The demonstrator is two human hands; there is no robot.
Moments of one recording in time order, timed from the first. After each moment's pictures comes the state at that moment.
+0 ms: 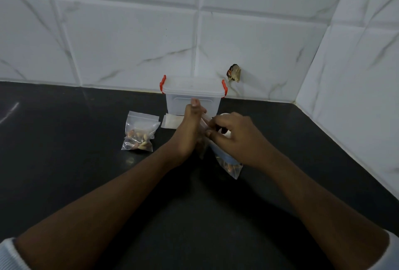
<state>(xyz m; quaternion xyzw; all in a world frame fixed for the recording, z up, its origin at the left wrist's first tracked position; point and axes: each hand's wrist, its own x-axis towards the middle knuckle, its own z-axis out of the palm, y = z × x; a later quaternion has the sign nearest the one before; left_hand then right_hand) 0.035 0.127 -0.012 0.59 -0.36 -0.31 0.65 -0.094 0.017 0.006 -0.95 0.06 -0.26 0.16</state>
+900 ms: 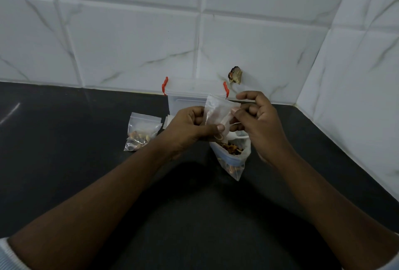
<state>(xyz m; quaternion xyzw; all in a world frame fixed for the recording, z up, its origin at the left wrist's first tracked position) 0.046 0.138 0.004 0.55 -0.44 -0.34 0.63 -0.104 0.007 0.021 -0.73 0.13 -0.40 0.53</state>
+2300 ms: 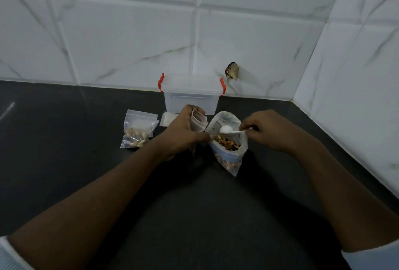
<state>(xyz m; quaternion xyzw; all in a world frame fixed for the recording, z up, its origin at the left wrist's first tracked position) 0.063 0.124 -0.021 0.67 -0.45 -0.25 0.53 -0.125 -0.058 0.022 -0.98 0.16 -0.10 0.05</state>
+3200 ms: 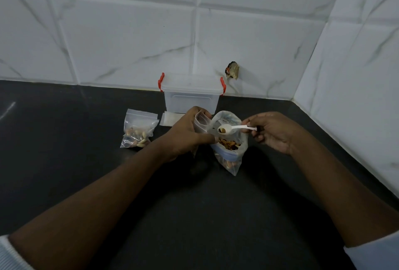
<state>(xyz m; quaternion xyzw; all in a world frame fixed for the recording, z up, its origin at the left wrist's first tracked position) 0.058 0.123 -0.021 0.65 -0.48 -0.28 0.52 -0.122 -0.059 0.011 -0.67 0.34 -0.17 0.63</state>
